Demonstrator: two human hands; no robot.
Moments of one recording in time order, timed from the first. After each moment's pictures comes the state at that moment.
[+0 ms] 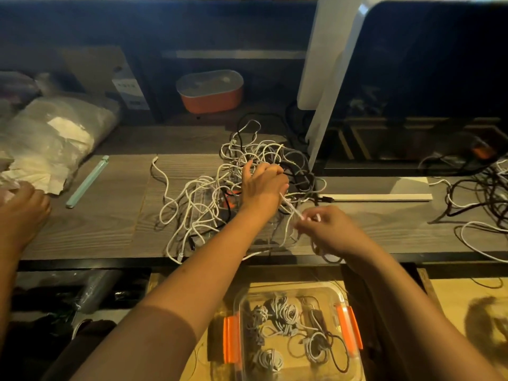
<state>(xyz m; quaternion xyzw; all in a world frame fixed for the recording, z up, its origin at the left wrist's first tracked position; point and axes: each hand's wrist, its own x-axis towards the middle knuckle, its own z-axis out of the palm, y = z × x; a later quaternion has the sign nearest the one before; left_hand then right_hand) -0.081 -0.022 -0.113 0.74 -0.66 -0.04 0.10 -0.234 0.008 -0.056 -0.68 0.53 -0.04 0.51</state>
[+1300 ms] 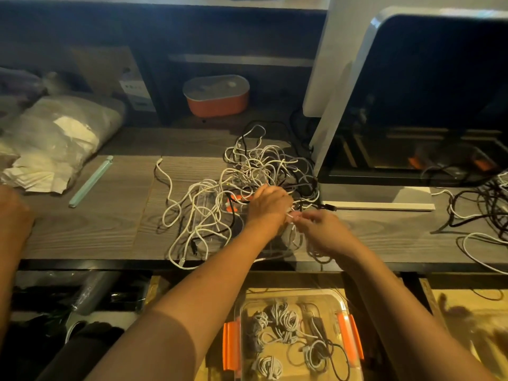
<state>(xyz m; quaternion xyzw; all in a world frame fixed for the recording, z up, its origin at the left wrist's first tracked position) -0.085 -0.018 -0.136 0.72 -0.68 -0.13 0.07 -0.215 0.001 -0.070 -0.68 0.54 -0.06 0.49</state>
